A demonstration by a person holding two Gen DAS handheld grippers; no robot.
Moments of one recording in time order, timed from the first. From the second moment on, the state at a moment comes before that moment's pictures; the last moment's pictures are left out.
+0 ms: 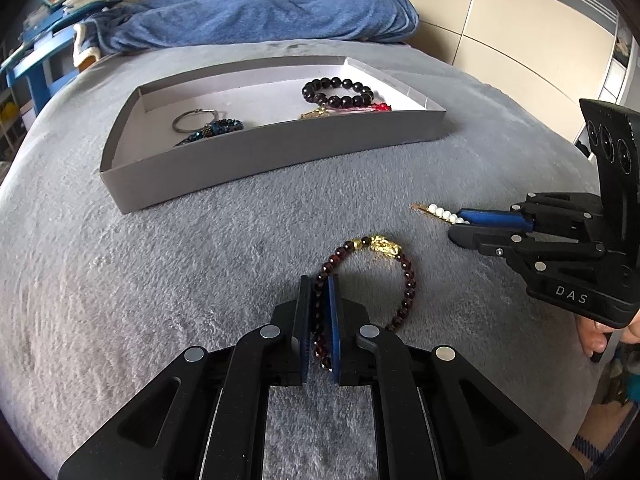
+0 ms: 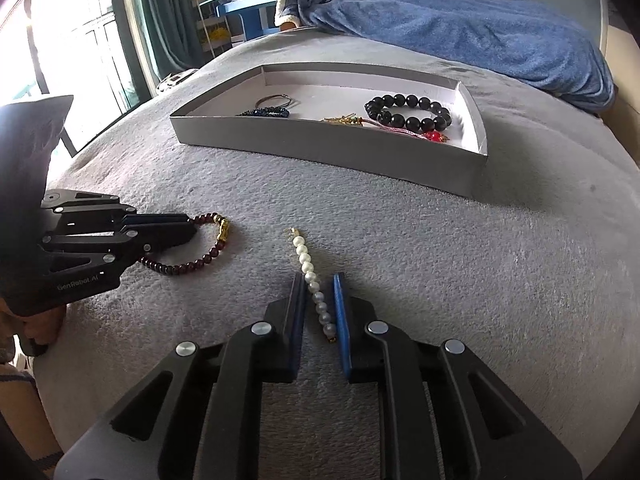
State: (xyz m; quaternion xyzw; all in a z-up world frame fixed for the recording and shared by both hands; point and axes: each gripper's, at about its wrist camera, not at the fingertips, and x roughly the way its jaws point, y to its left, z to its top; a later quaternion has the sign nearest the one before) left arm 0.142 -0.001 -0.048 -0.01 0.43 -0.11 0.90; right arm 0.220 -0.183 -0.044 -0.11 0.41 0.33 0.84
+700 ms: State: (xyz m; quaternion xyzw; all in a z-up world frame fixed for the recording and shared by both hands) left arm 0.134 -0.004 0.019 0.00 0.36 -0.13 0.93; right arm 0.224 -0.175 -0.013 -0.05 0.39 0.34 0.86
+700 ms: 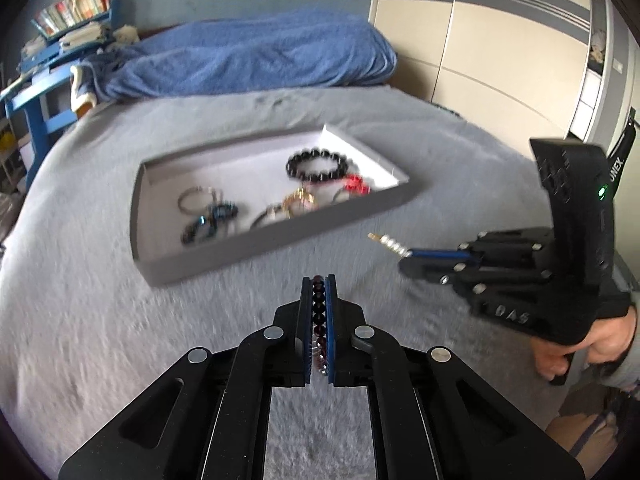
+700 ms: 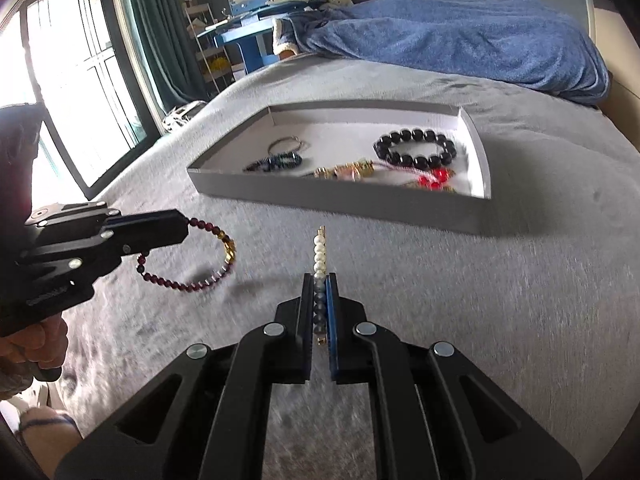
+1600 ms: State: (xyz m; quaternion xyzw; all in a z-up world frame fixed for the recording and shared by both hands) left arm 0.251 0.048 0.067 0.00 0.32 -0.08 0.94; right arm 0.349 -0.127 0.024 -0.02 0.40 0.30 0.87
